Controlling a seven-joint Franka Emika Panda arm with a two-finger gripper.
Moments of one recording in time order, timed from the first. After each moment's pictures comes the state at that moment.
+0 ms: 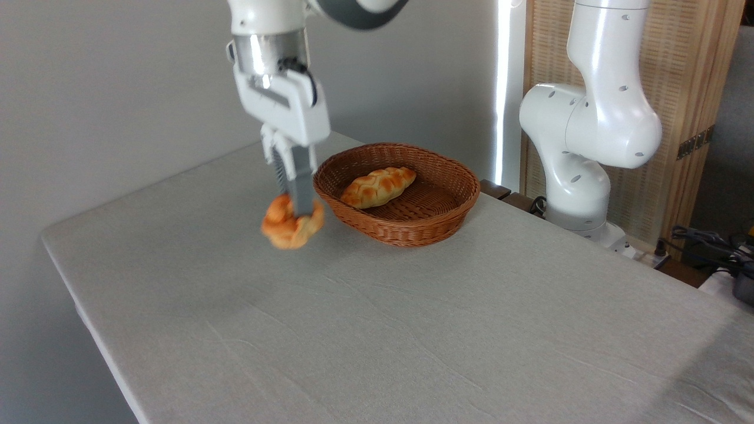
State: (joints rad) arm -0.05 -0.19 -0.20 -1.98 0.01 1.87 0.65
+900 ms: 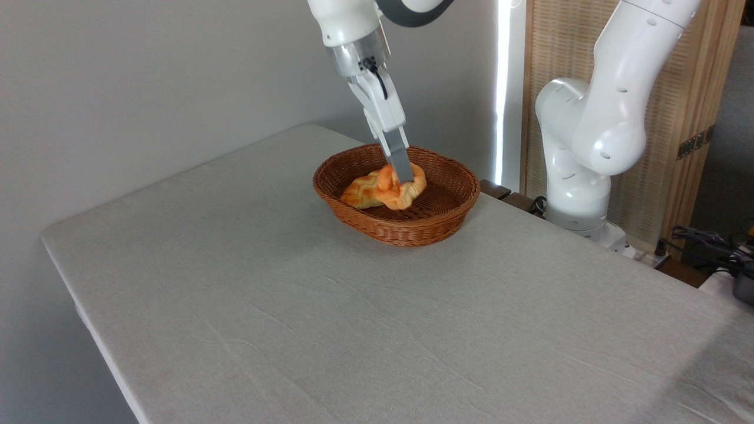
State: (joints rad) arm -0.51 -0.50 0.03 -2.36 0.04 1.65 0.71
